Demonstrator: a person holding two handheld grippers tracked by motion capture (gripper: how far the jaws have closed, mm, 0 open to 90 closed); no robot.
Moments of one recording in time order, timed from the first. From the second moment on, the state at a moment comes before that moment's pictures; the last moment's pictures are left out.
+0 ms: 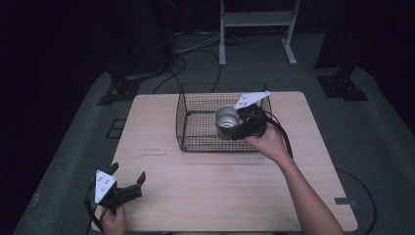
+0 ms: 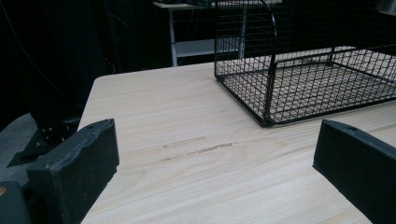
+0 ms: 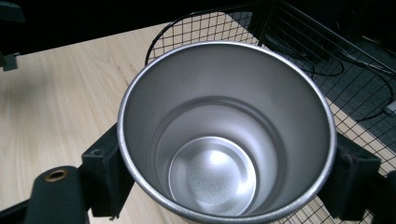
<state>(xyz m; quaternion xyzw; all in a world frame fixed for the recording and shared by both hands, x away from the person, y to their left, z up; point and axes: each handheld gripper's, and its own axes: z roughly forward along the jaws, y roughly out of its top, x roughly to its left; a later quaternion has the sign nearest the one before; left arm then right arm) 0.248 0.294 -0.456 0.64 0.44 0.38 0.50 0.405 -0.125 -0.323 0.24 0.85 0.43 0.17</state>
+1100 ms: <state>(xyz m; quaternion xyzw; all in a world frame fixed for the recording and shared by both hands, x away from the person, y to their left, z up) 0.247 0.295 -0.456 0.65 0.44 0.38 0.50 0.462 -0.109 -0.331 0.27 0.86 0.41 0.15</state>
